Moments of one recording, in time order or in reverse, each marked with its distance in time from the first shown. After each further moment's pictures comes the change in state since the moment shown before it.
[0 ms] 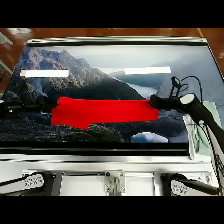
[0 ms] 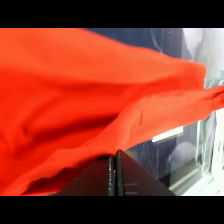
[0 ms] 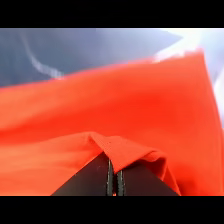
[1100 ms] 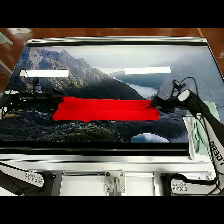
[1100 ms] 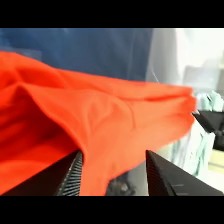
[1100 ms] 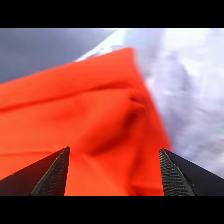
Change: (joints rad) left arm -0.043 -0.358 0.276 -0.071 -0.058 -0.074; right arm -0.052 -0.096 0.081 -0.278 0.106 0.252
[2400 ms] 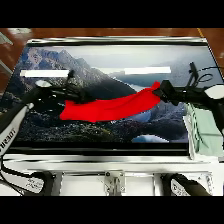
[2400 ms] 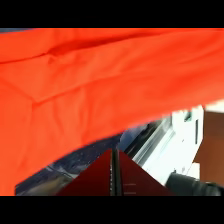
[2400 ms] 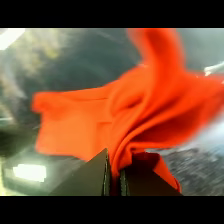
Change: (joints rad) left arm -0.498 0.087 0.014 -0.034 0.114 -0.076; right arm -0.025 0.407 -0.006 0.408 0.229 -0.051
